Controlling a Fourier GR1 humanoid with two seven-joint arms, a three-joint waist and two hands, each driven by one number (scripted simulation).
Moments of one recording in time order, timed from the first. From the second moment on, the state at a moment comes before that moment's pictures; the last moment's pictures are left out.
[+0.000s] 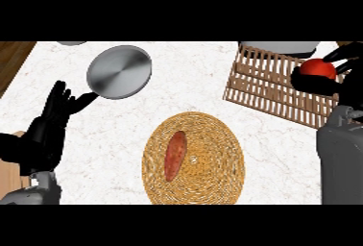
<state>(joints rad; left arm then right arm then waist) -0.08 0.15 0.06 -1.70 -0.01 0.14 0.18 -0.53 -0.13 -0.20 -1.67 1.11 -0.12 0.80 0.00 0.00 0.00</state>
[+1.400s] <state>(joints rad) -0.06 0.13 0.08 -1.71 -0.03 0.12 0.17 -0.64 -0.26 -0.38 -1.44 0.71 -0.36 0.56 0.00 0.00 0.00</state>
